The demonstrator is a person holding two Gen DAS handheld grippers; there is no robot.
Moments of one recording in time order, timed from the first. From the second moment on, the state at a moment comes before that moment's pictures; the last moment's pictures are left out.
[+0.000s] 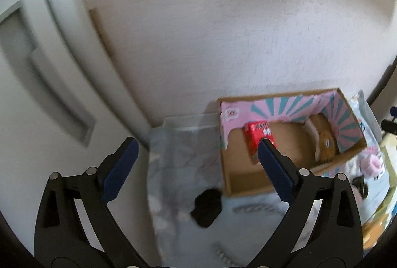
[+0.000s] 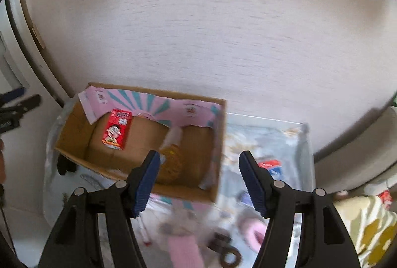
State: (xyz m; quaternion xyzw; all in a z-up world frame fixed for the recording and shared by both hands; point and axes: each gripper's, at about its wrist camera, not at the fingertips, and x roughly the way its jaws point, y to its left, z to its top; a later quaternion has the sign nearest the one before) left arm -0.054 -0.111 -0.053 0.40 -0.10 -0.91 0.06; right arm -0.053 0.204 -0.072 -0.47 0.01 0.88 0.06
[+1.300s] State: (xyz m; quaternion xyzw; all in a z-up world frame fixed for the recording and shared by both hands) left arm 0.038 -0.019 -0.276 0.60 -0.09 -0.79 -0.12; right arm 0.047 0.175 -0.221 -0.59 0.01 0.81 -0.01
